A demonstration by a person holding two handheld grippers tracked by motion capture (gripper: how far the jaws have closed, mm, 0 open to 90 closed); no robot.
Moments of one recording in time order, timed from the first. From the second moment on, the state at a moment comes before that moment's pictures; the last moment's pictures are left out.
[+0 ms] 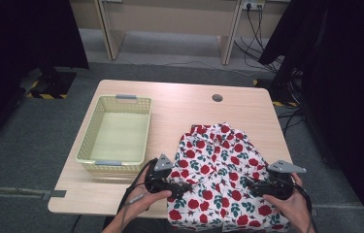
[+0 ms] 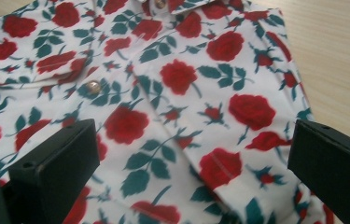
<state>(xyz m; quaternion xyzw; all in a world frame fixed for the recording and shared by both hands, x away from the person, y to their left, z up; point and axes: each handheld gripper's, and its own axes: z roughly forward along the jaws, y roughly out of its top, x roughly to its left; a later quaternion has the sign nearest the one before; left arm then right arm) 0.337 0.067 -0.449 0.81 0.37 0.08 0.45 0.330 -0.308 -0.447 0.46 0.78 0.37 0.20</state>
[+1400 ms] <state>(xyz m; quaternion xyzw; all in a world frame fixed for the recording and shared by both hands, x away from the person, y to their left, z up) 0.432 0.016 -0.475 0.83 0.38 0.15 0.37 0.478 -0.294 -0.469 0.45 0.83 0.29 0.15</state>
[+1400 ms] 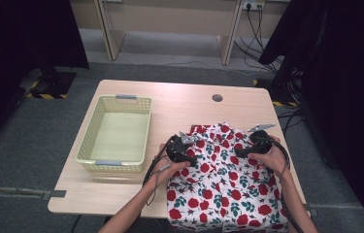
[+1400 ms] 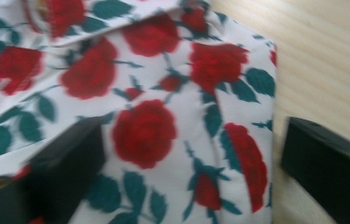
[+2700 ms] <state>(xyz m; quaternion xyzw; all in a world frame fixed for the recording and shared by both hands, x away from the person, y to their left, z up) 0.474 0.037 -0.381 0.80 0.33 0.25 0.43 0.481 -0.281 -0.354 0.38 0.80 0.40 0.23</state>
